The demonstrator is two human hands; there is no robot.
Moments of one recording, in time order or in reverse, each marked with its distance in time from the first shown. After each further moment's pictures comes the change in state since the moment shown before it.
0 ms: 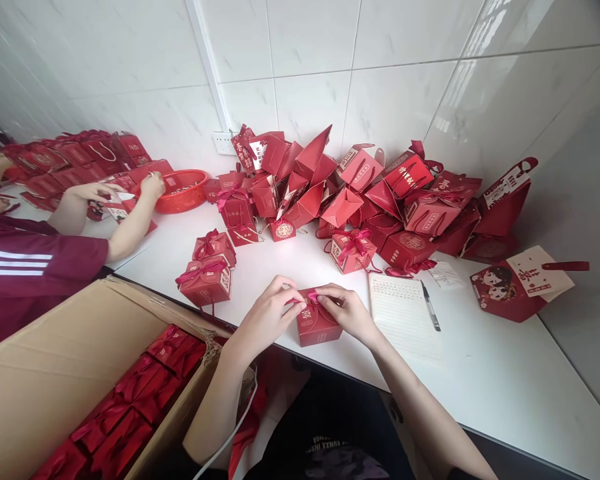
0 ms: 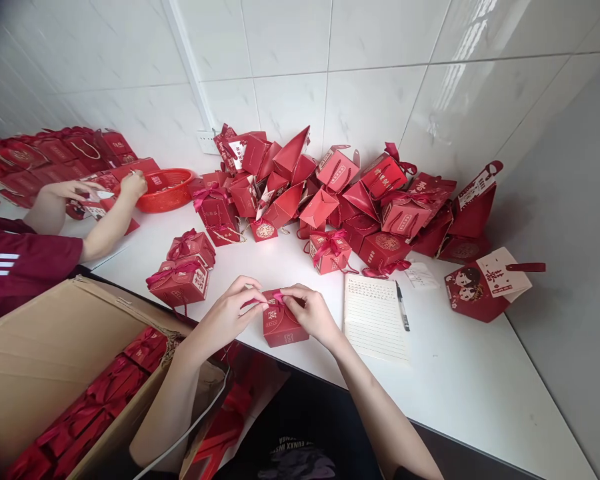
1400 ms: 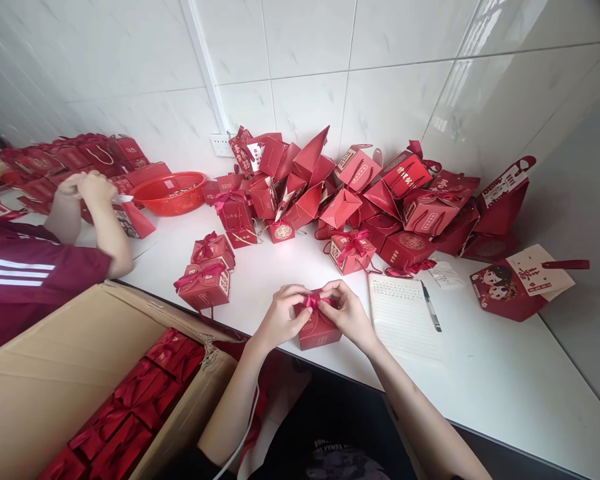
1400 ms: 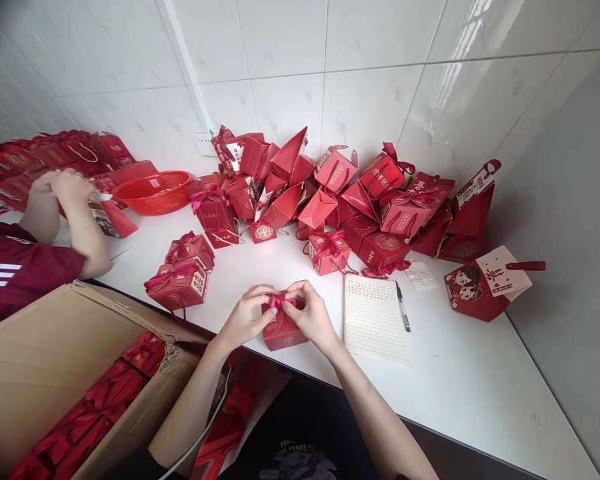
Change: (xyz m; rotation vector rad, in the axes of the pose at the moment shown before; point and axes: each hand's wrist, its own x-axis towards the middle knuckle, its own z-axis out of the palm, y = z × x) left_hand 0.017 -0.033 0.043 -0.190 0.098 0.131; right_hand -0.004 0.004 0.009 0.269 0.118 0.067
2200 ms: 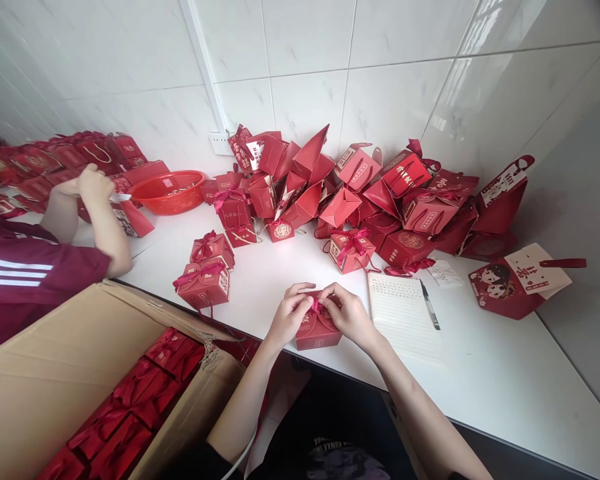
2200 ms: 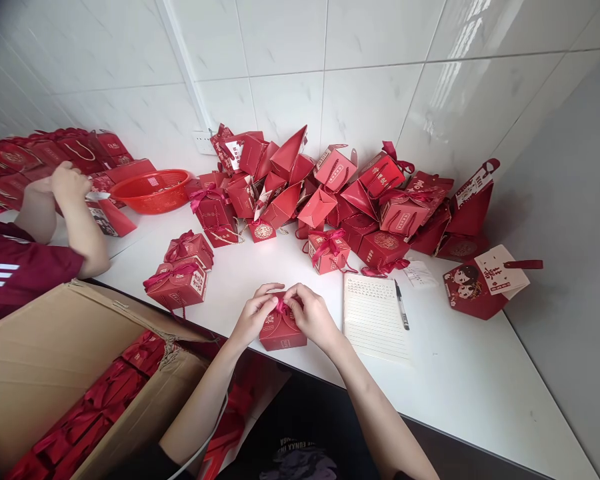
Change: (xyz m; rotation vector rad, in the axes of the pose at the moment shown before) left_hand 0.002 -0.006 0.024 -0.354 0.064 -0.216; right_hand -0.002 -0.007 -0.008 -0.443 -0.059 -0.197
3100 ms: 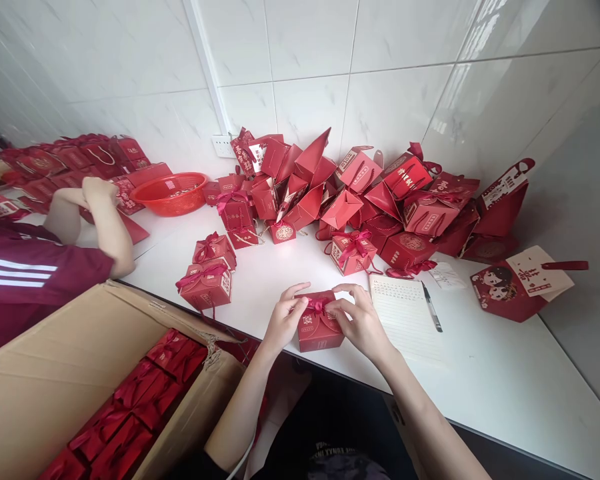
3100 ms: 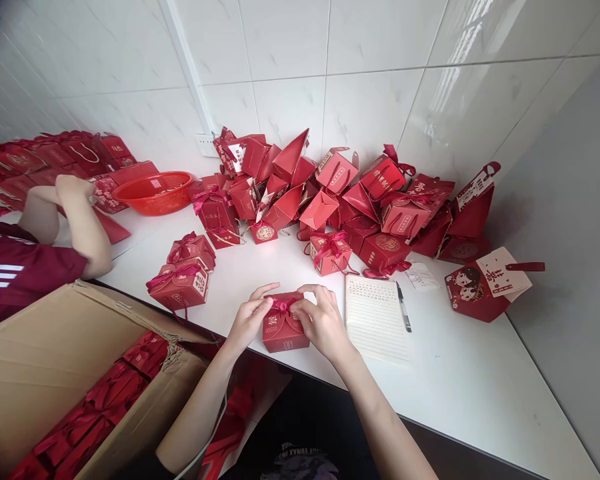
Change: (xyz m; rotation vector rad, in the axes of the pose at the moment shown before) left_hand -0.009 0.002 -0.009 0.006 0.047 -0.009; right_hand -0.017 0.006 -0.007 -0.494 0.179 -0.317
